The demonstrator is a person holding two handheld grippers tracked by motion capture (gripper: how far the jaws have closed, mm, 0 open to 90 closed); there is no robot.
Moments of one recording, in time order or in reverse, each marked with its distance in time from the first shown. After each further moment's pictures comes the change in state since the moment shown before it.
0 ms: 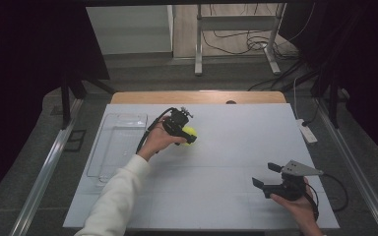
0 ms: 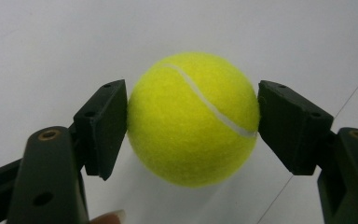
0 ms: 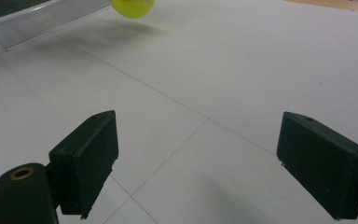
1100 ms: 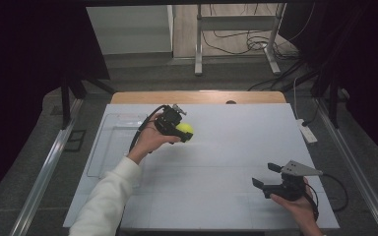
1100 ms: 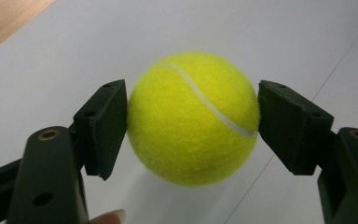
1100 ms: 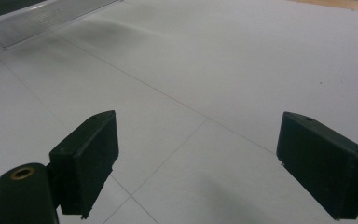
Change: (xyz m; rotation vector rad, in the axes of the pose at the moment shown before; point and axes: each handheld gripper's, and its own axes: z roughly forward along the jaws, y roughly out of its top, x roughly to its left) left arm -0.001 -0.013 -0.040 -0.088 0.000 0.011; right arm 0.001 0.000 0.000 0.003 -0.005 -0.003
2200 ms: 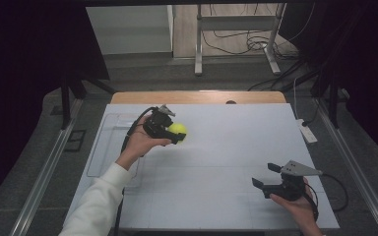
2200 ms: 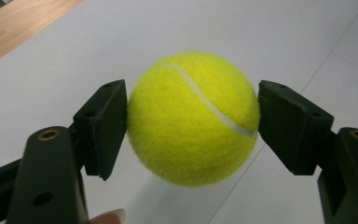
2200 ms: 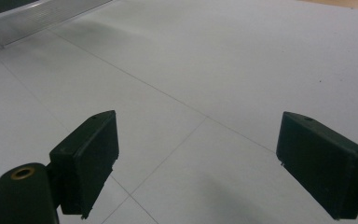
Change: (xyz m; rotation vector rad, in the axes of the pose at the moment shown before) left arm 0.004 -0.022 -0.026 -0.085 -0.011 -0.018; right arm 0.000 0.000 0.001 0.004 -0.003 0.002
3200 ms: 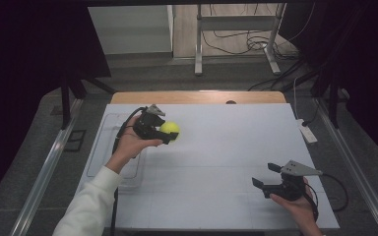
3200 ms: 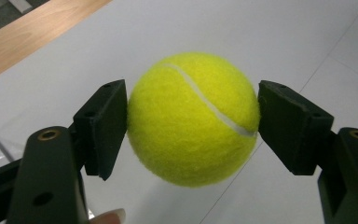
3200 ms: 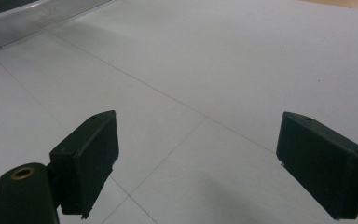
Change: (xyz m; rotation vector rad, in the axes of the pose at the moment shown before) left arm 0.006 -0.014 -0.023 -0.043 0.025 -0.014; right arm 0.000 0.000 0.000 0.000 -0.005 0.002
